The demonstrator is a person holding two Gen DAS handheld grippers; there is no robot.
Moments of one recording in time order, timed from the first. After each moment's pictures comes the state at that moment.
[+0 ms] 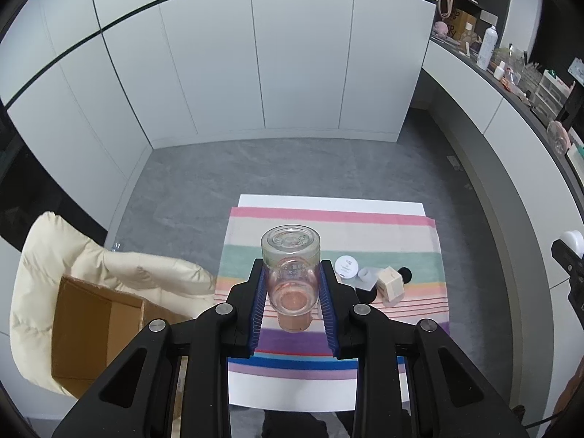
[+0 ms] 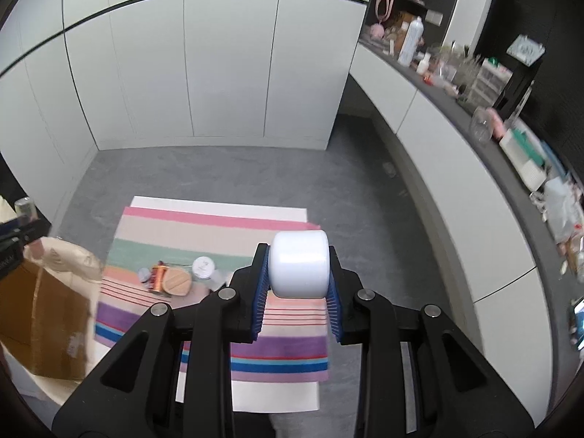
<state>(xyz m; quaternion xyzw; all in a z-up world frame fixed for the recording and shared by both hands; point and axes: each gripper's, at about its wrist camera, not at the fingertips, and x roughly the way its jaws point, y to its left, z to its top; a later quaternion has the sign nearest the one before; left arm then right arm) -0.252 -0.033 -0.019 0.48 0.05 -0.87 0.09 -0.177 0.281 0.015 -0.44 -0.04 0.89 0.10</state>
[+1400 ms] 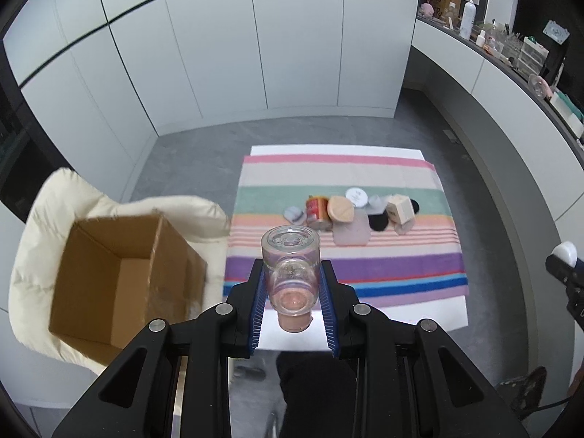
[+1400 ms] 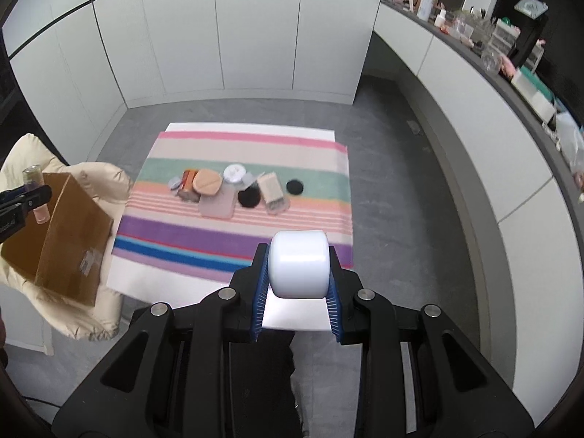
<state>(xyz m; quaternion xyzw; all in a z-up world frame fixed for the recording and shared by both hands) -0.099 -0.021 -0.073 0.49 0.03 -0.87 0.08 -0.014 0.263 -0.058 -0.50 -0.01 0.87 0.05</state>
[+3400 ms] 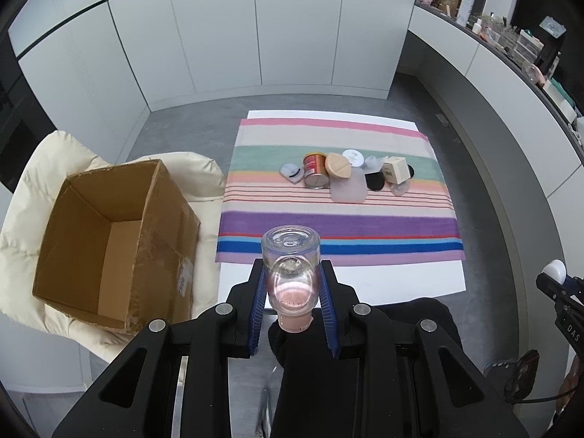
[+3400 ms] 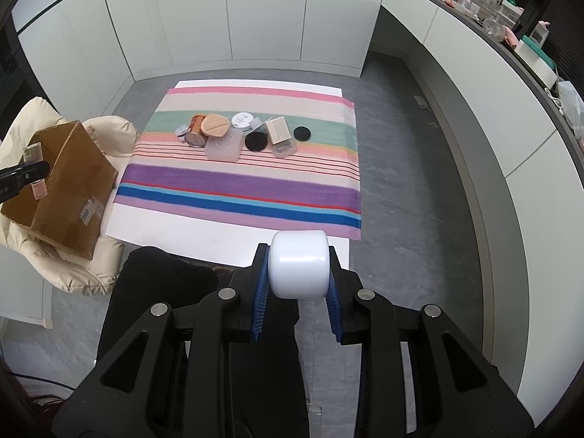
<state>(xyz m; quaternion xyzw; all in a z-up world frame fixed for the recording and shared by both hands) -0.048 -0.036 -0.105 0.52 0.05 -0.85 0.07 0.046 0.249 -0.099 -0.53 -0.02 0.85 0.03</state>
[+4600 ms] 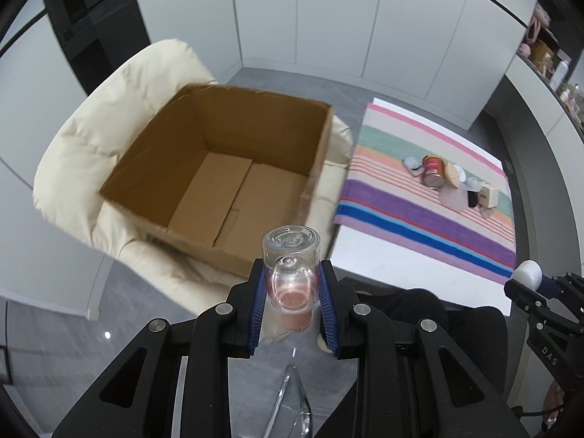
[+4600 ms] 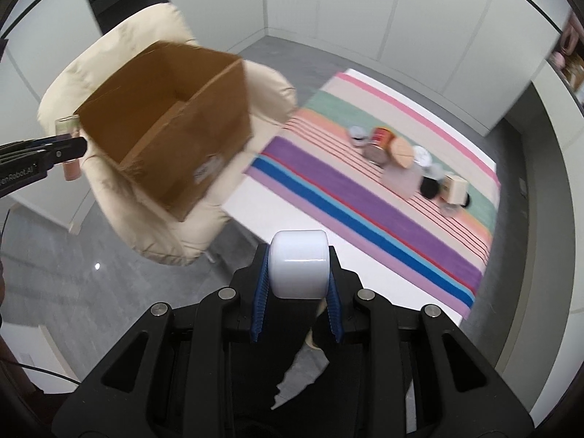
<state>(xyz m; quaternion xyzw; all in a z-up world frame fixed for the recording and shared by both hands) 0.068 -0.198 -0.120 0.52 0.14 -0.81 0.22 0.016 -0.004 -0.130 -0.53 -0.15 0.80 -0.21</state>
